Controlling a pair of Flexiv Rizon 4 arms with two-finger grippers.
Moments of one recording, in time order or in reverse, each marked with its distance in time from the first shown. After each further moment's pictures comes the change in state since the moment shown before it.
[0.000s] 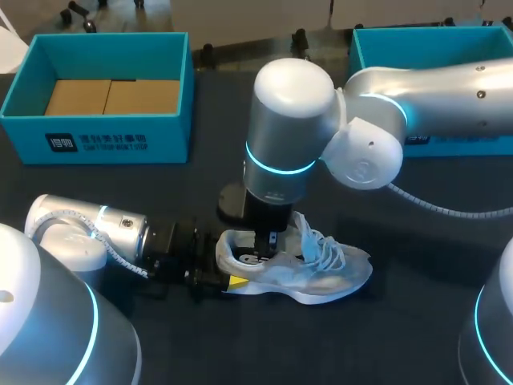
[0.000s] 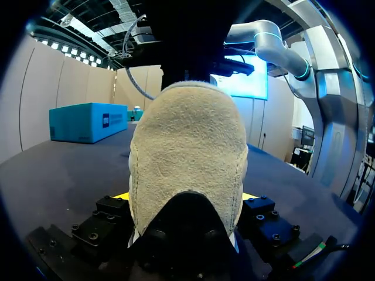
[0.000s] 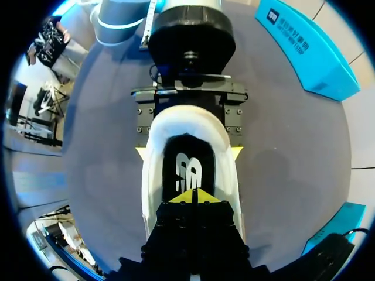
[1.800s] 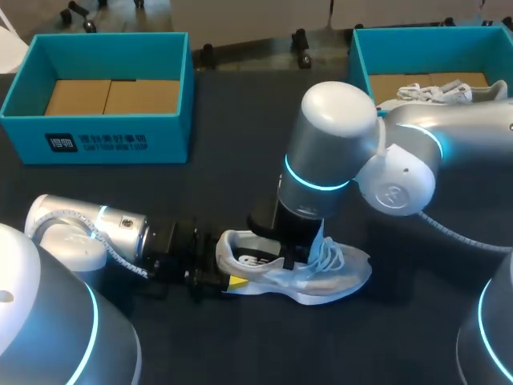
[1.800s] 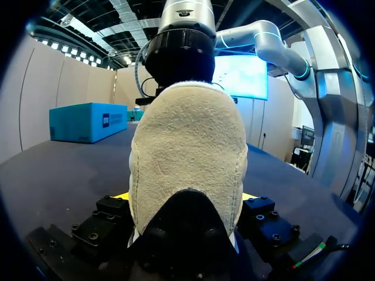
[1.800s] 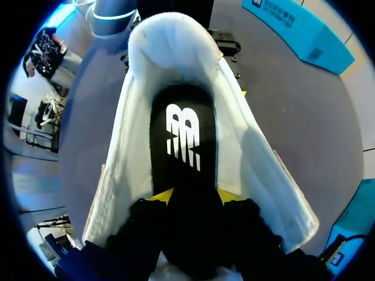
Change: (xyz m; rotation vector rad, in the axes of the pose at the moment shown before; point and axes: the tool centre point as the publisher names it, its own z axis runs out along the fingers) left arm 0.000 0.001 0.000 -0.001 0.000 0.000; right arm 0.008 -0.045 0.032 -0.040 0.062 0.098
